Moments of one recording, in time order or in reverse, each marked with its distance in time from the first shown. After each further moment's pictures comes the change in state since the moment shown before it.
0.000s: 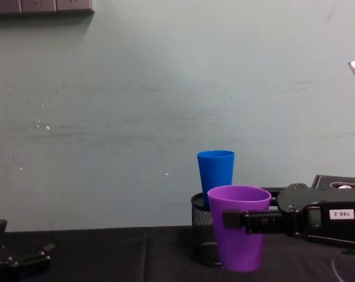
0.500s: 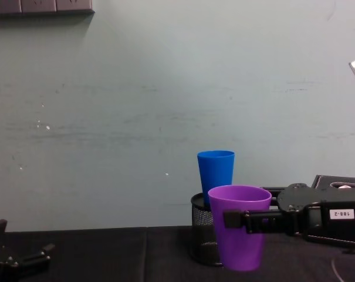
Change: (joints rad) left arm 0.000 0.000 0.000 0.000 0.000 0.000 0.000; right arm 0.000 -0.001 0.002 0.003 -0.001 -0.002 -0.001
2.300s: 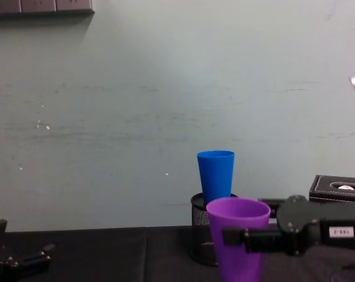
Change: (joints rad) left arm 0.000 0.000 0.000 0.000 0.000 0.000 0.000; right arm -0.011 -0.003 -0.022 0.023 -0.030 -0.075 -0.005
